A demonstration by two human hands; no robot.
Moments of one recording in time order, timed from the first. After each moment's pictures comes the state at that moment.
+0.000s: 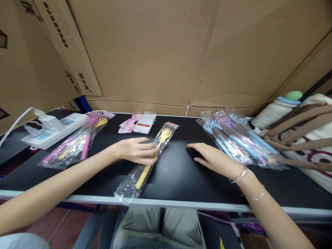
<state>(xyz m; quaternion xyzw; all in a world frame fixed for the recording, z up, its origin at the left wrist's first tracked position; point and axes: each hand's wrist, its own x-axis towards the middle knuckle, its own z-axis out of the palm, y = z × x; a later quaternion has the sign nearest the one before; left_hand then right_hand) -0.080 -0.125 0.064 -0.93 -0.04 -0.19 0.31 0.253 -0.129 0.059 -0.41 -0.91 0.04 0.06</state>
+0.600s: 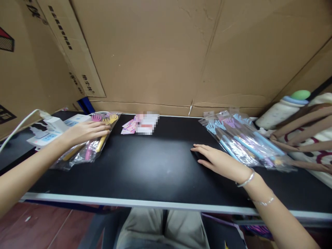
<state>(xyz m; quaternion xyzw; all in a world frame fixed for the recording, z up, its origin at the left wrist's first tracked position) -0.282 -0.100 0.053 -0.90 -0.29 -0.05 0.34 0.256 -0.130 0.056 -0.41 -0.91 0.04 0.05</state>
